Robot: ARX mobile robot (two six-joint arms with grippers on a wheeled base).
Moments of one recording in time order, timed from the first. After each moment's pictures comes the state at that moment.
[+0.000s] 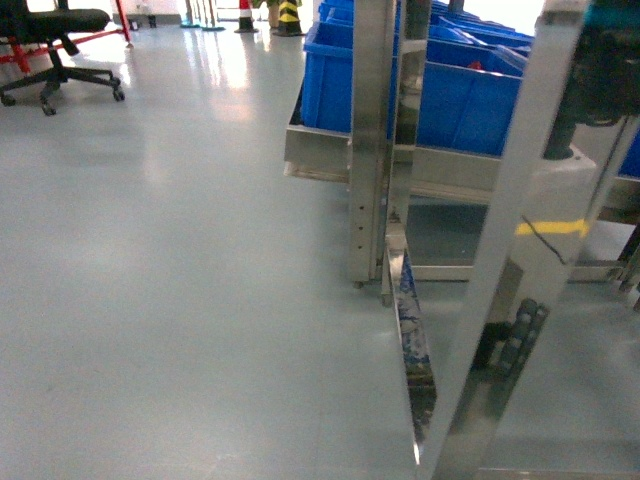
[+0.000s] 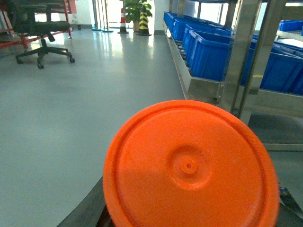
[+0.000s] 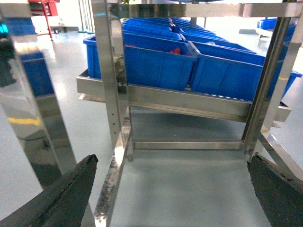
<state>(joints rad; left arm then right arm) 0.00 0.01 0.01 -0.01 0.00 -0.01 0.00 0.00 0.01 0.00 0.00 0.00</state>
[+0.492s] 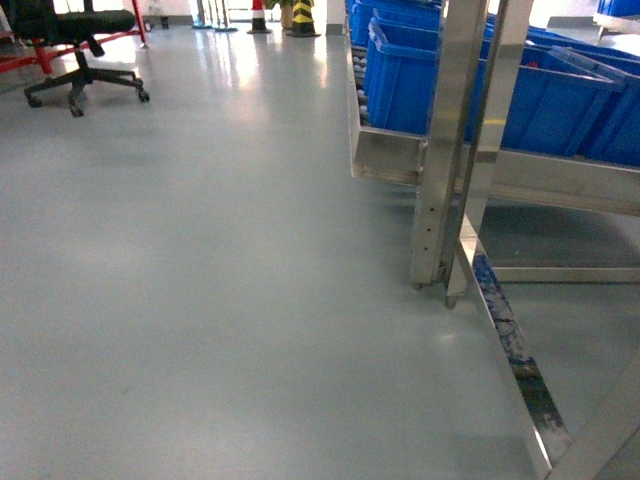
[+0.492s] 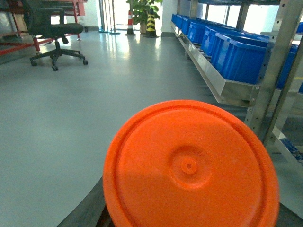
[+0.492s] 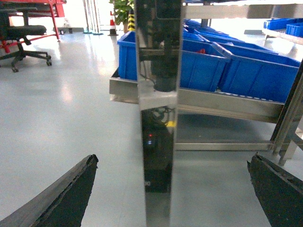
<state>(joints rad) 0.00 0.01 0.01 -0.01 0.00 -0.01 0.00 0.00 0.01 -0.01 0.00 0.00</state>
